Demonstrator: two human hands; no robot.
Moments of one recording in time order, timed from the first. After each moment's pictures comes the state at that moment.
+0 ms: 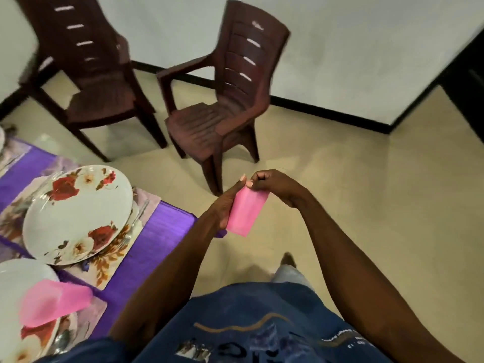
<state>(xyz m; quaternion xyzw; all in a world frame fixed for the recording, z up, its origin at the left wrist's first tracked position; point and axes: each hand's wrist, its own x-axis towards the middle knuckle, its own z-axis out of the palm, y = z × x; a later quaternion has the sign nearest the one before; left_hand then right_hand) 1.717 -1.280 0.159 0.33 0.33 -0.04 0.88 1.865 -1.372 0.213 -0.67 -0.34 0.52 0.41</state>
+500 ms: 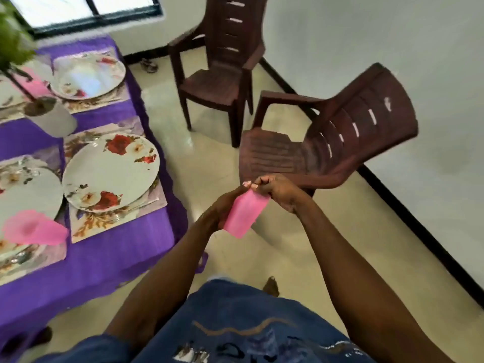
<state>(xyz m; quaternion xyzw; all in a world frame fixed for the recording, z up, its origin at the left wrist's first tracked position) 1.813 -1.162 0.184 0.27 0.44 0.25 0.82 1.991 -1.139 0.225 -0.53 -0.49 0.65 0.25</state>
